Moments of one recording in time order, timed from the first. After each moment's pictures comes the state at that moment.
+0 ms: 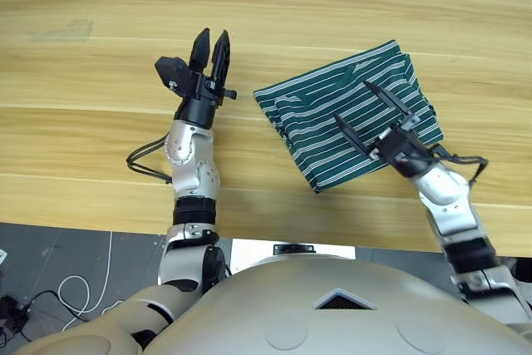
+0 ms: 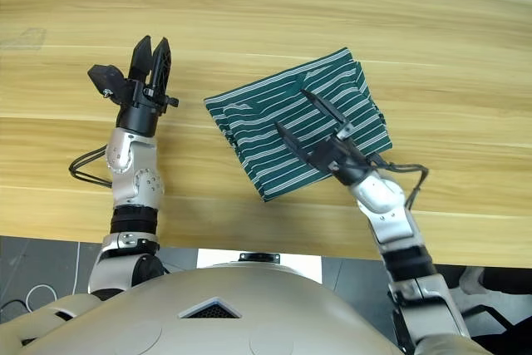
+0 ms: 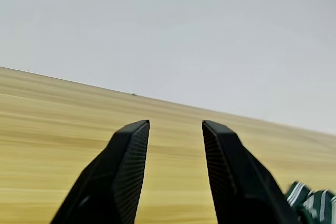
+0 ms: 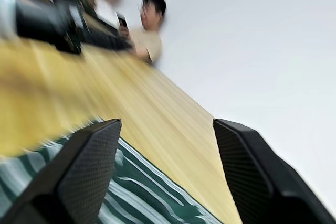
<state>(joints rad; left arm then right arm) -0.16 0.07 0.15 0.44 -0.39 -0.40 -0.56 0.22 -0.55 0.26 -0.05 0.06 -0.68 0.43</state>
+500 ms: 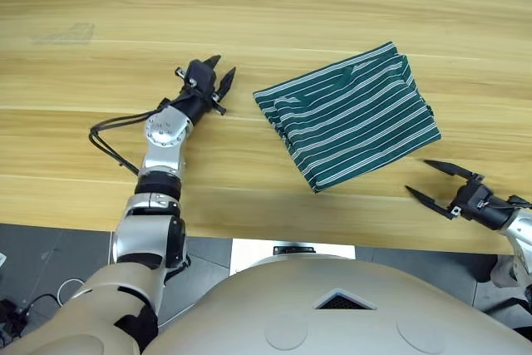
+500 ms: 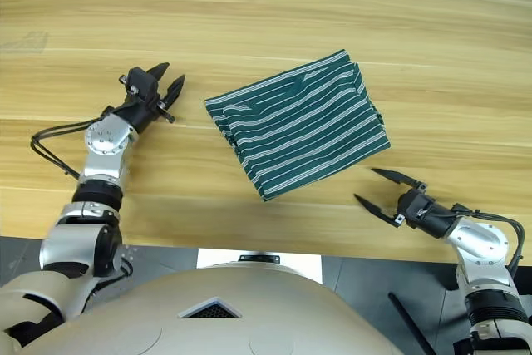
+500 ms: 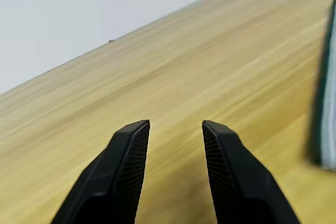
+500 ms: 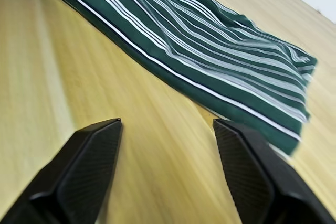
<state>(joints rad) -0.42 0.34 -0.04 0.91 0.12 -0.48 -0.44 0.37 -0.83 0.07 0.46 0.36 -0.78 0.94</state>
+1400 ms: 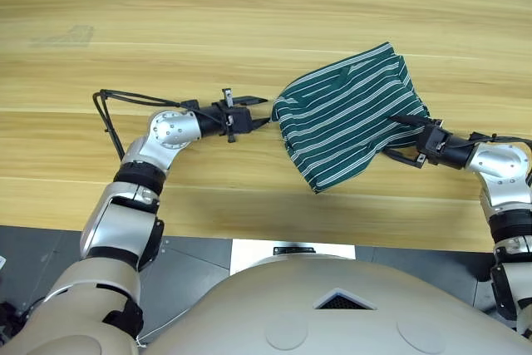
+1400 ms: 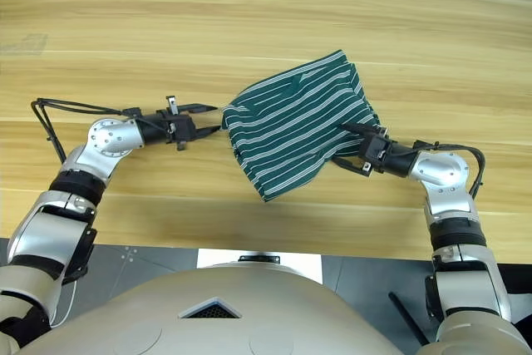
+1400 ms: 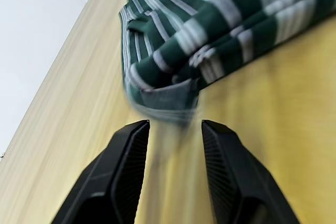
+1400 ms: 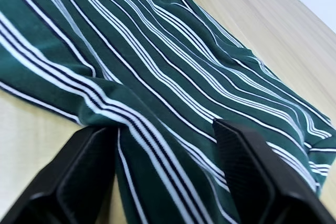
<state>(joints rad) -0.33 0.54 -0.38 0.76 0.19 -0.83 -0.74 -0.12 -0.66 0.16 0.60 0.10 -0.63 1.00</state>
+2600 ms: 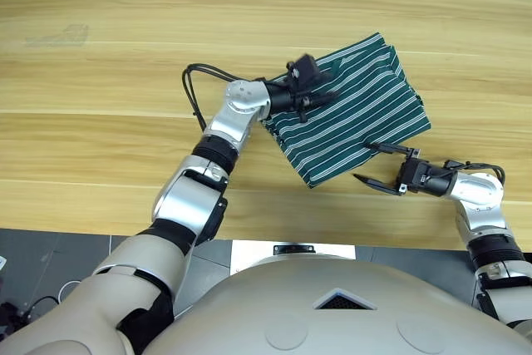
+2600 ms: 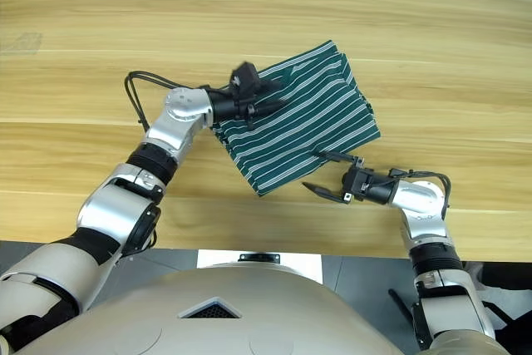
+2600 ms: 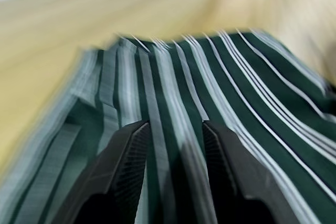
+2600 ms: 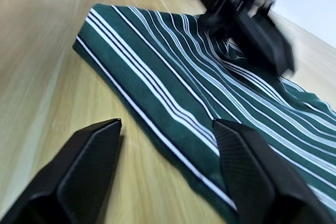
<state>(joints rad) -0.62 0.04 -0.38 1.02 -0.08 -0.27 -0.89 0.07 -0.58 0.21 0.46 0.21 -0.75 1.09</state>
